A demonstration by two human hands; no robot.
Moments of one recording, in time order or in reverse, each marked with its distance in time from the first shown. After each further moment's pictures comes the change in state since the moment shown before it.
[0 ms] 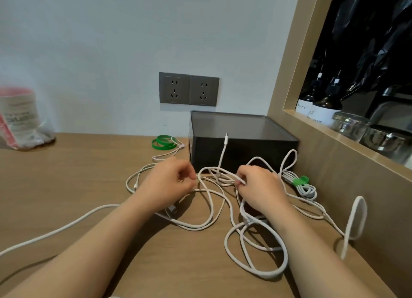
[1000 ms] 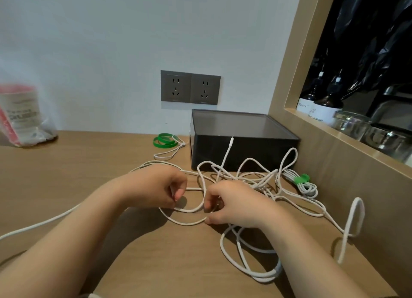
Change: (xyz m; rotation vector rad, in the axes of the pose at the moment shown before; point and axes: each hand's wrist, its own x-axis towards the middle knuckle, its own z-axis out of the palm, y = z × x) left_hand -0.005 -0.009 -0.032 0.186 -0.481 0.073; right_hand -0.024 -0.034 -0.009 0.071 -0.434 -0.353
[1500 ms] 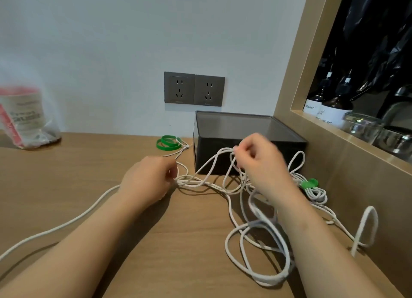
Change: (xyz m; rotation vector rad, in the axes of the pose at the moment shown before) left_hand 0.015 -0.018 0.013 0.163 0.518 -0.263; right_hand 0.011 0.014 -0.028 0.504 0.693 0.111
